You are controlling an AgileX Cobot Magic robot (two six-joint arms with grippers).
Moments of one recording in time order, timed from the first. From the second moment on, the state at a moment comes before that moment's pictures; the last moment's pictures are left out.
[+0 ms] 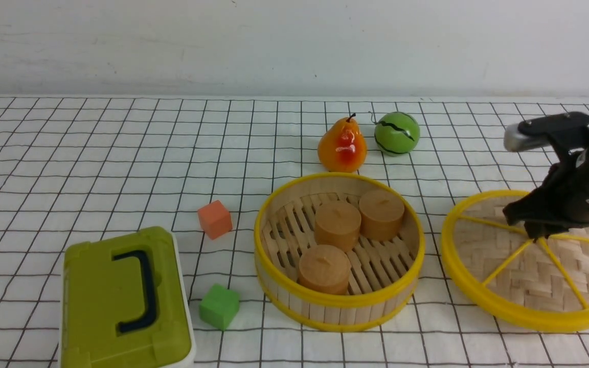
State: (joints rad) right arm 0.05 1.74 -1.20 0.03 0.67 -0.09; left arm 0.01 -0.01 0.03 -0.05 0.35 0.03
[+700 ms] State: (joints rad) right arm 0.05 1.54 -1.20 0.09 0.76 -0.09; left arm 0.01 -0.01 0.03 -0.05 0.35 0.03
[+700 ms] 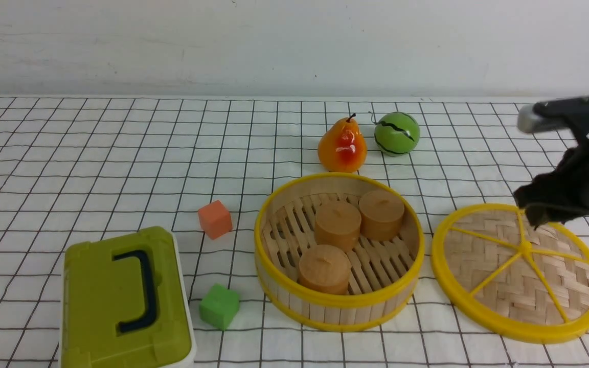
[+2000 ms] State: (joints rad) right arm 0.05 0.47 -0.81 0.11 0.78 -0.09; left arm 0.01 -0.01 0.03 -0.05 0.35 0.03
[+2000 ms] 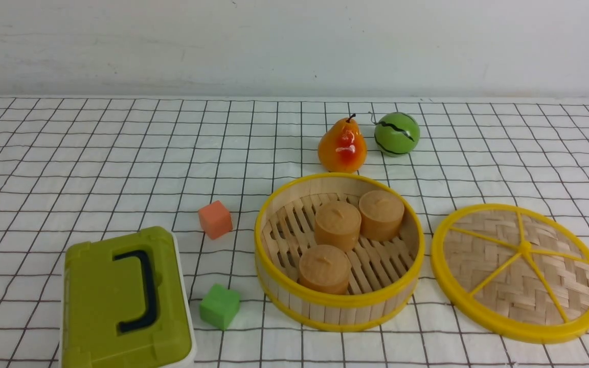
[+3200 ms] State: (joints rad) right arm -0.04 -0.01 0.03 0.00 0.34 0.12; left arm 0.01 -0.01 0.03 -0.05 0.35 0.03
